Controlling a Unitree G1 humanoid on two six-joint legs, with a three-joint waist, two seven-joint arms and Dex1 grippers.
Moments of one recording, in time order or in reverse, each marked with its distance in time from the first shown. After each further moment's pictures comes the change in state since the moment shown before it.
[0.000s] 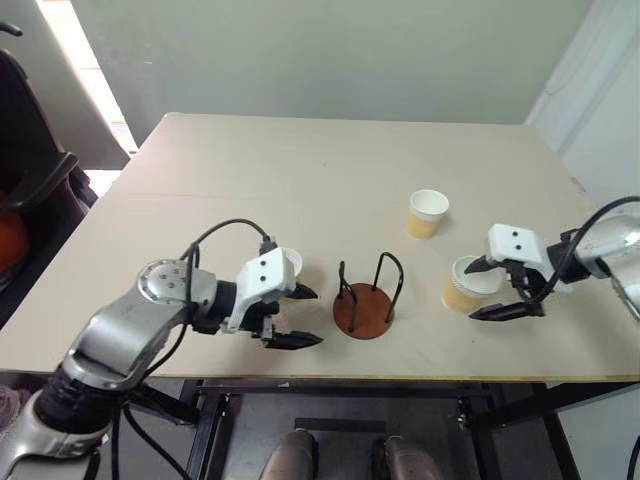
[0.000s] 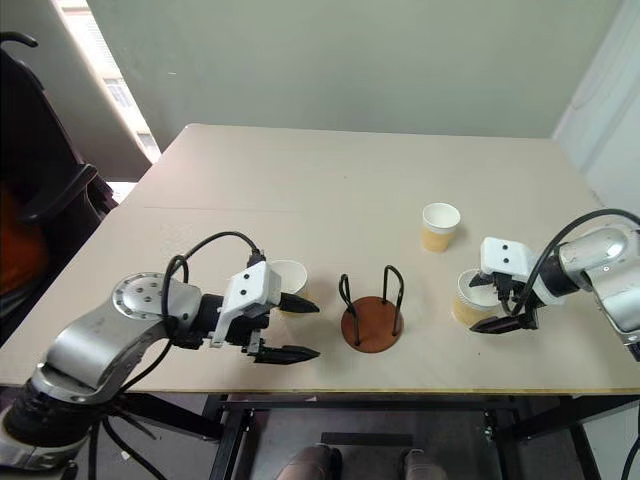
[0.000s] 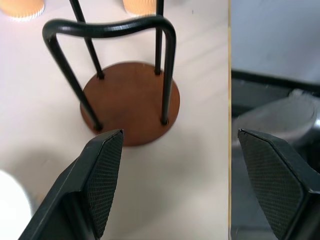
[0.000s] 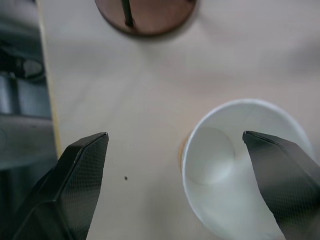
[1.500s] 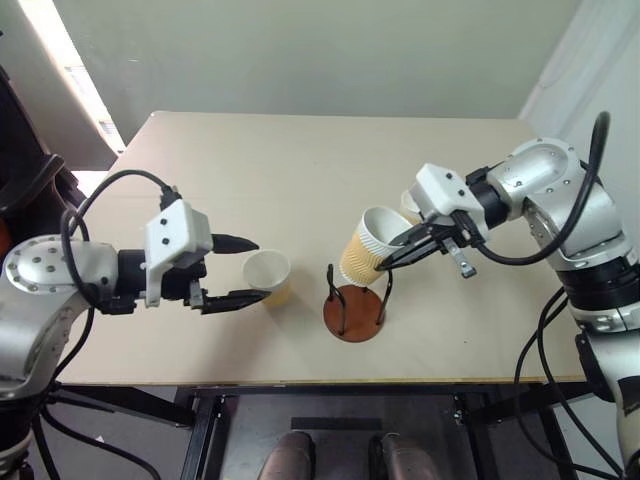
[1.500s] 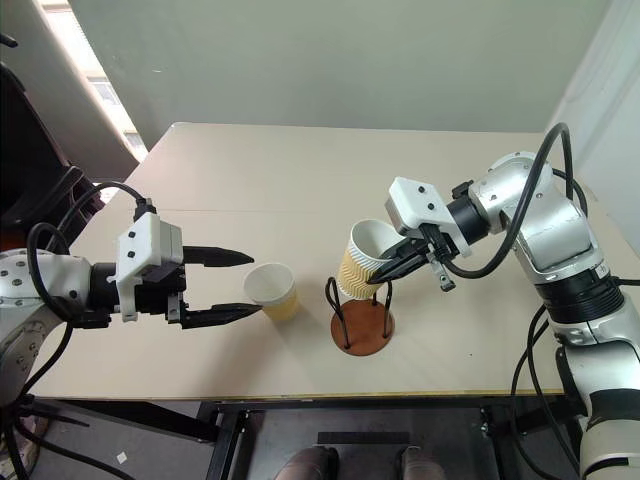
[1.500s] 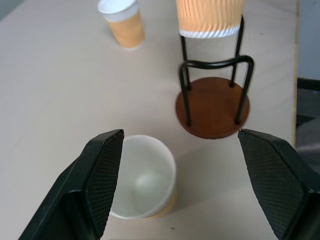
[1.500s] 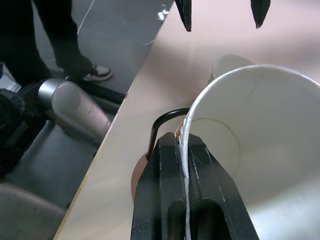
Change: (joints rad) left arm 0.141 0.146 0.368 0.029 -0.149 -0.119 0.014; right arm -0.409 0.362 0.056 -0.009 0.174 -0.006 0.190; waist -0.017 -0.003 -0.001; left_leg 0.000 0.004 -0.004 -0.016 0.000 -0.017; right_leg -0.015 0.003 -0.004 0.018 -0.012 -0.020
